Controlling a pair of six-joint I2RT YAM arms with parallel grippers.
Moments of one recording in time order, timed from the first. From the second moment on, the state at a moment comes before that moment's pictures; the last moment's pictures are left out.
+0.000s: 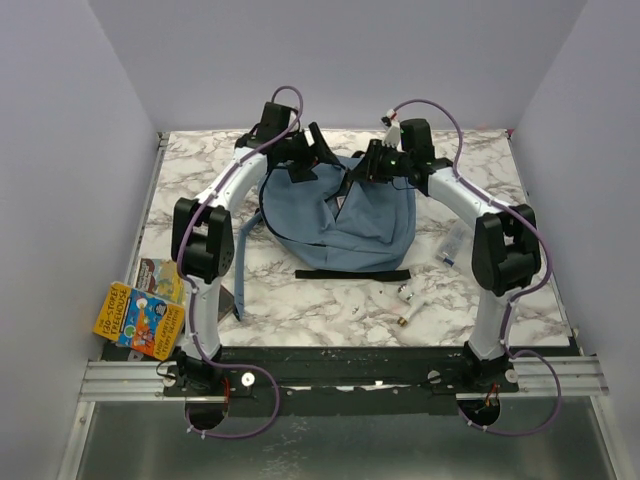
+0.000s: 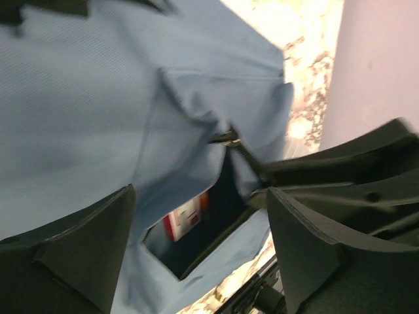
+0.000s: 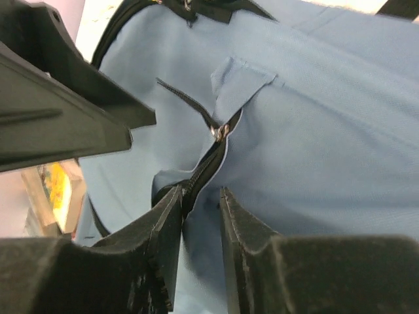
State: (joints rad) left arm -0.32 2.15 1.98 -0.52 0.50 -0.74; right arm 0.32 1.95 1.52 -0.12 -0.55 0.46
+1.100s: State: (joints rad) left arm -0.25 1.41 1.13 -0.53 0.74 -0.63; right arm 0.43 2.20 1.96 -0.30 -0.46 -0.13
